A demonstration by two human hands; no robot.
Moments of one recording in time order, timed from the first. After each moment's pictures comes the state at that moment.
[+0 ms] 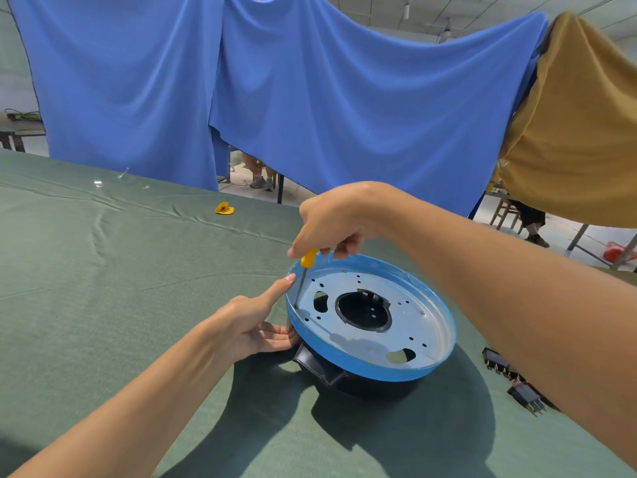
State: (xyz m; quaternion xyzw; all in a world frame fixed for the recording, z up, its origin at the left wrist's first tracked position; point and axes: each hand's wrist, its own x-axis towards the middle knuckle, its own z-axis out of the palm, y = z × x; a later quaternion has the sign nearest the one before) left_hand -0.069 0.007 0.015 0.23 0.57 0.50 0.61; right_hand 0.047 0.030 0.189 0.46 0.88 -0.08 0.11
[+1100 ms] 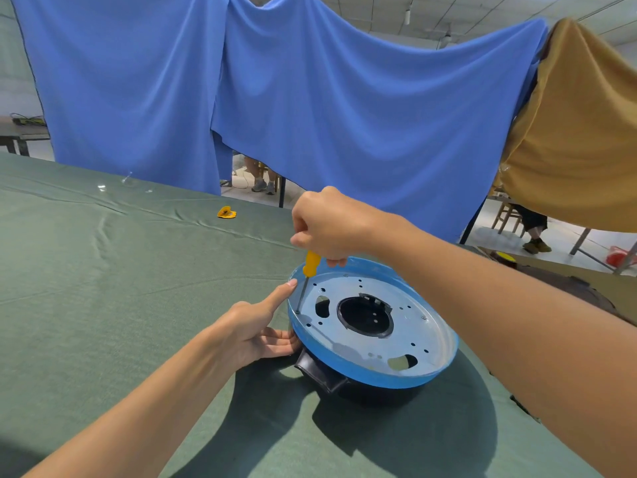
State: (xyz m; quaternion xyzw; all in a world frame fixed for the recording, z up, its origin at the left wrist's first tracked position) left_hand -0.066 0.004 0.013 0.23 0.56 0.52 0.60; right_hand 0.053 0.033 0.174 0.37 0.93 0.06 -0.04
